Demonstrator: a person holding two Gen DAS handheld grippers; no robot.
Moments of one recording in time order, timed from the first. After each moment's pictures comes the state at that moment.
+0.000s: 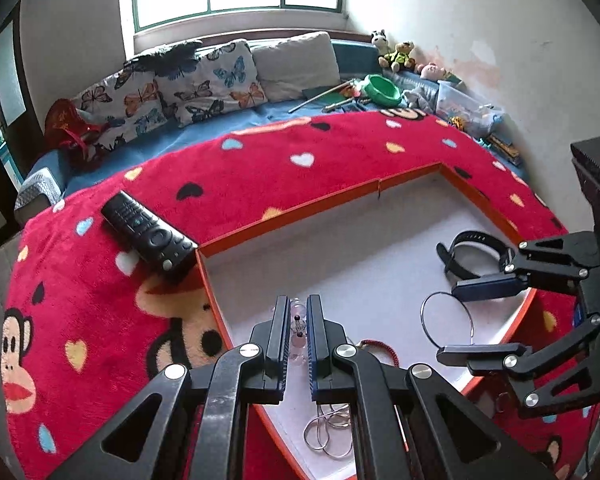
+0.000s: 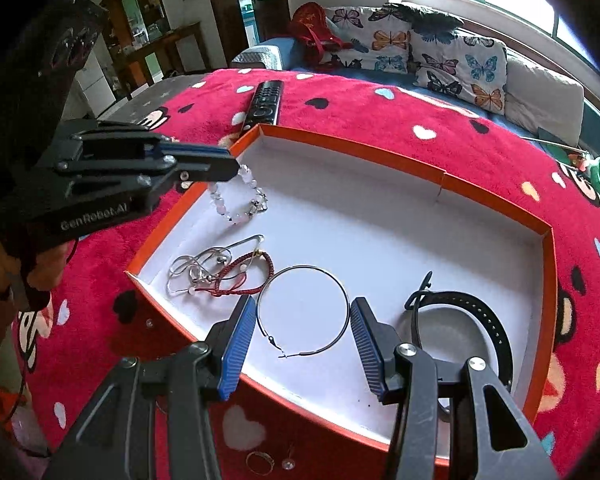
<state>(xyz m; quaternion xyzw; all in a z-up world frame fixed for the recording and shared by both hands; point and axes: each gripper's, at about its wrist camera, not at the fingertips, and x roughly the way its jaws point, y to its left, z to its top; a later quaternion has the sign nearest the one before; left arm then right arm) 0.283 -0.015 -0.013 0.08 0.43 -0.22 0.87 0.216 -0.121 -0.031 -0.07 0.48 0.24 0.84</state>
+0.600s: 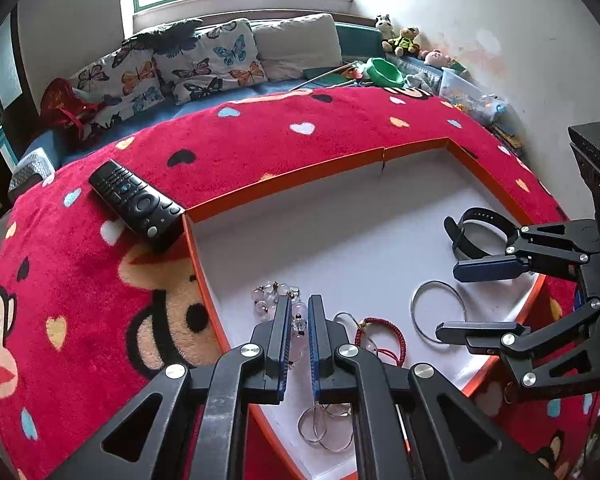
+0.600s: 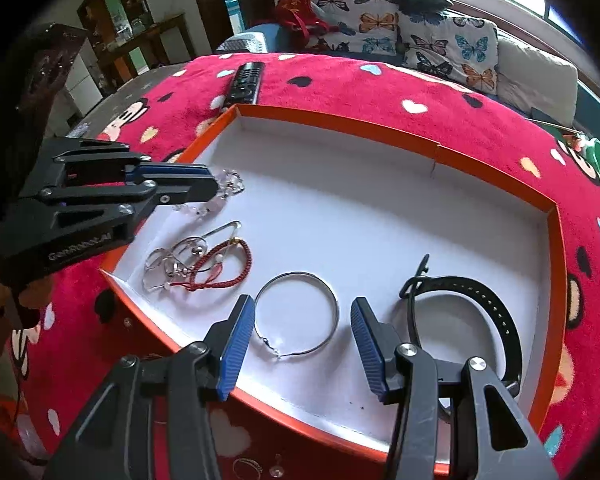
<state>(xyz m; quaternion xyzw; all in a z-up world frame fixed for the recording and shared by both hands) 0.283 -0.016 -0.034 0.07 0.46 -0.22 0.86 0.224 -0.125 -0.045 -0.07 0.51 0.22 0.83</state>
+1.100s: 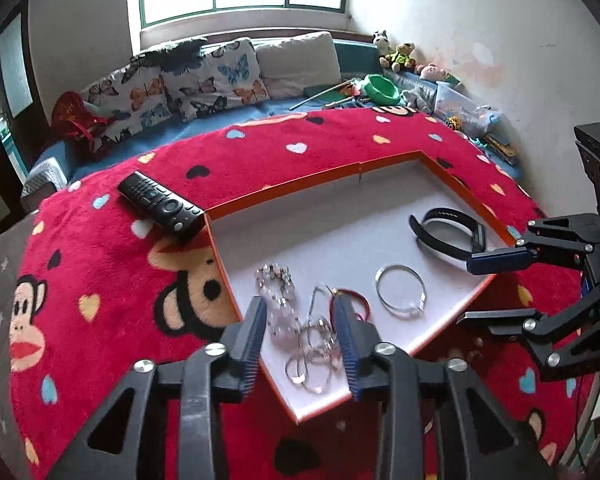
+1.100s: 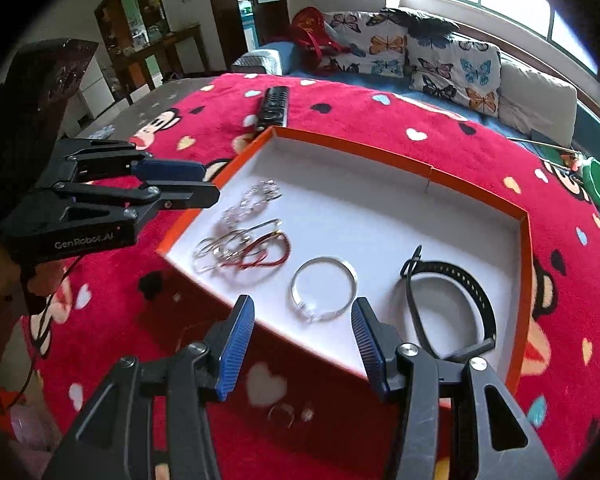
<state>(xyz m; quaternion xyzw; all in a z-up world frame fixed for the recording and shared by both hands) 0.220 0.000 0.011 0.07 0.43 -0.22 0.87 0.179 -0.126 -0.007 -0.08 0.48 0.24 0.84</state>
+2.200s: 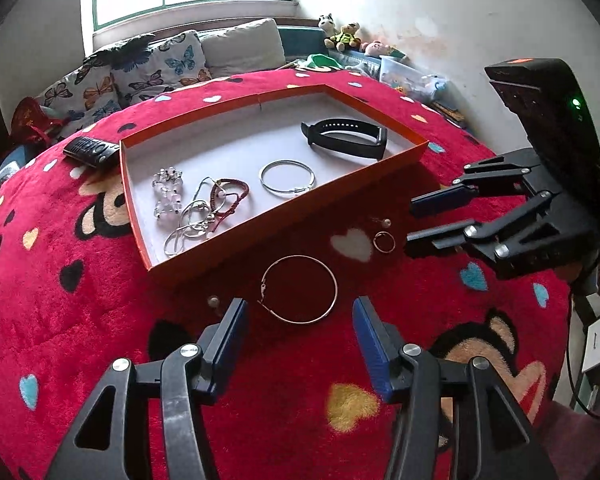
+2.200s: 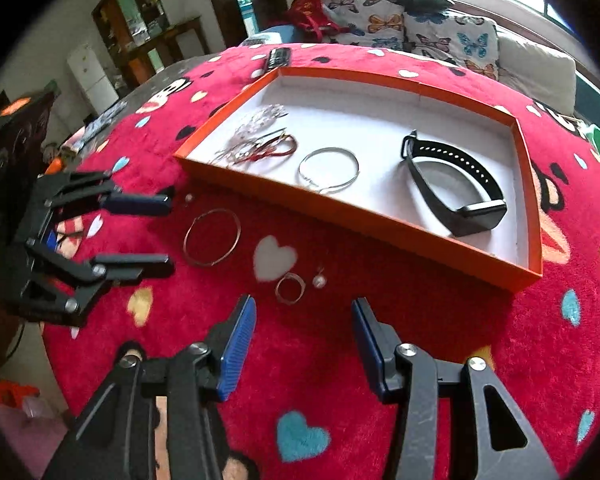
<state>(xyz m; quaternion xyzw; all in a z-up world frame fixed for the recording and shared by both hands) 0.111 -0.028 -0.037 0.09 0.44 -0.30 0.84 0.129 -0.157 -0.044 -0.05 0.50 0.24 0.83</state>
